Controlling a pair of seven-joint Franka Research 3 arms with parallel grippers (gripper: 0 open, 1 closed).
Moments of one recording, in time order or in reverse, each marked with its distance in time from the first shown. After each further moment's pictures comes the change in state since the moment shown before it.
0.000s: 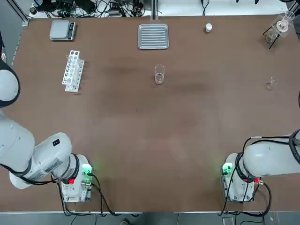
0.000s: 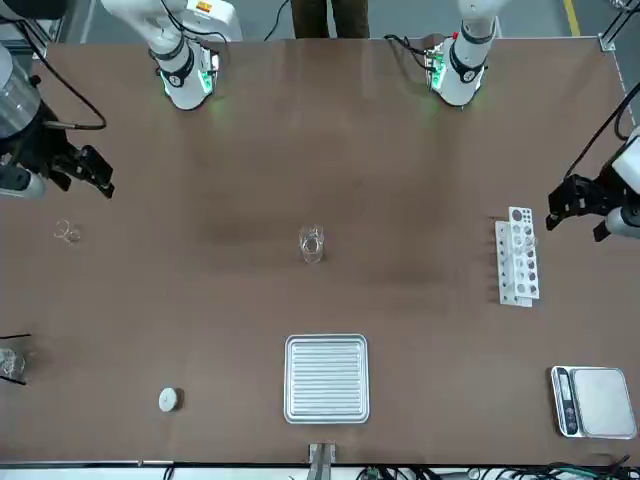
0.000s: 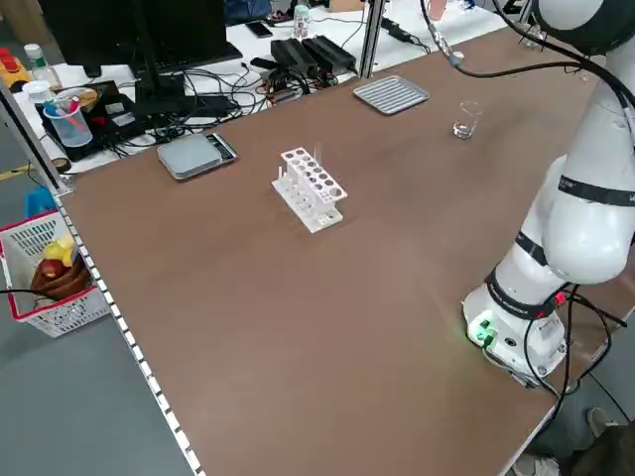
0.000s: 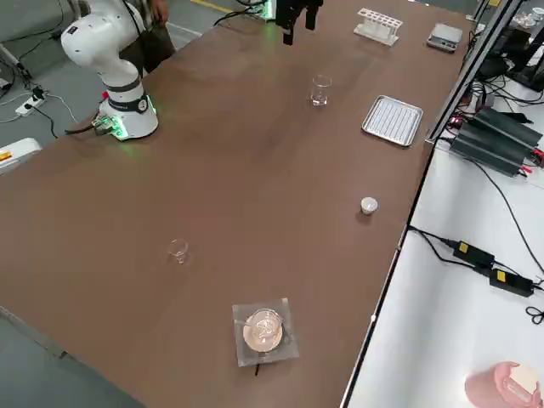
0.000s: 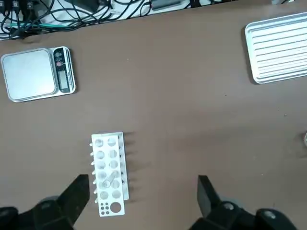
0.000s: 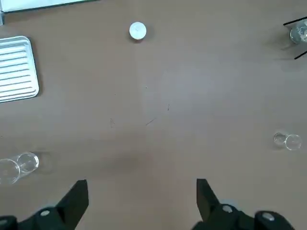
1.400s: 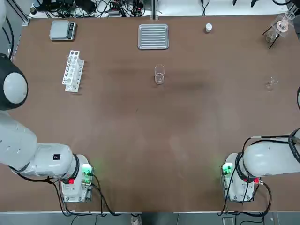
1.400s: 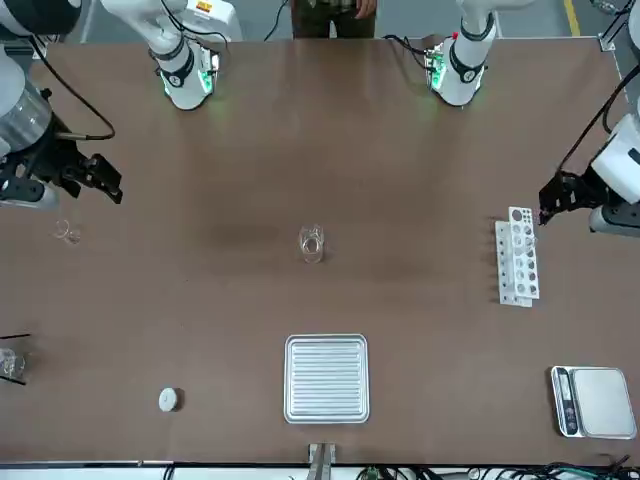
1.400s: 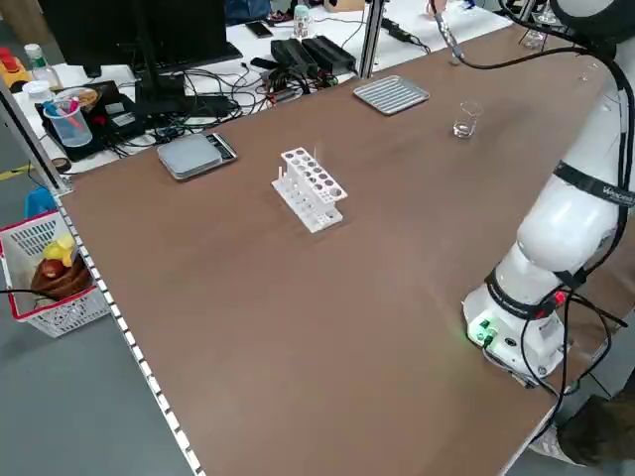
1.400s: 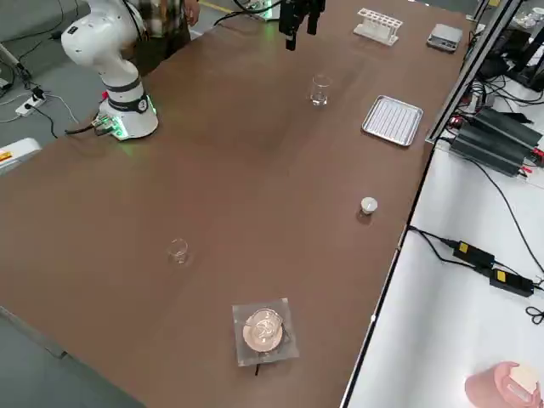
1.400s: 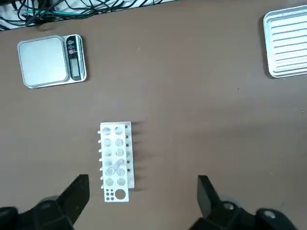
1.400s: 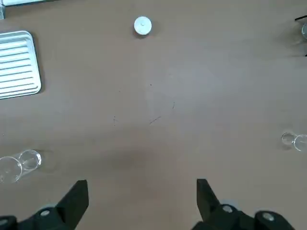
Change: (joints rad) left arm -0.528 -0.032 0.534 0.003 0.000 -0.042 -0.042; right arm 0.009 0.016 -0.001 -0.012 0.015 0.013 0.000
